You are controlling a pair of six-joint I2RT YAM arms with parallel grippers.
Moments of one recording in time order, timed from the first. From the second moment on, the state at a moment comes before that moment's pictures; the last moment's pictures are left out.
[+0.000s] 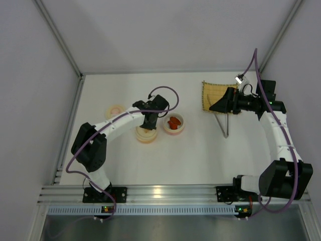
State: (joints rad) left arm -0.71 1.74 1.36 -0.84 -0.43 -0.43; right arm -0.12 1.28 1.16 -0.66 -0.99 0.12
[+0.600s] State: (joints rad) left arm -0.67 1.74 1.36 -0.84 -0.38 -0.42; right arm -0.12 1.28 1.16 -0.66 -0.99 0.12
